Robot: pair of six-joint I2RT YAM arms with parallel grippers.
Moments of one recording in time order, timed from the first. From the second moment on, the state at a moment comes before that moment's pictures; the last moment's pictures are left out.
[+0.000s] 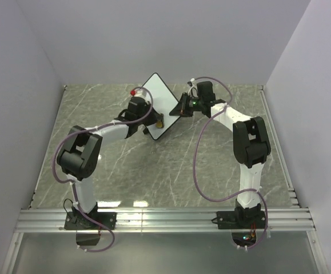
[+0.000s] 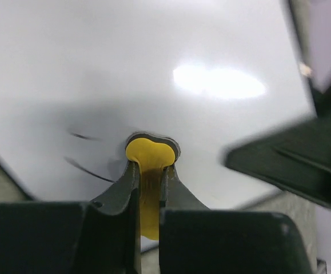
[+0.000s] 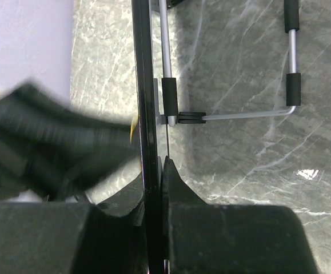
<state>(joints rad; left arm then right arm) -0.51 1.87 1.18 0.21 0.10 -0.75 0.31 2.05 1.52 -0.12 -0.69 0.62</state>
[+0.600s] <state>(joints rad) -0.30 1.96 1.16 0.22 0.08 -0.76 0.32 2.04 1.52 -0.13 -0.68 0.63</state>
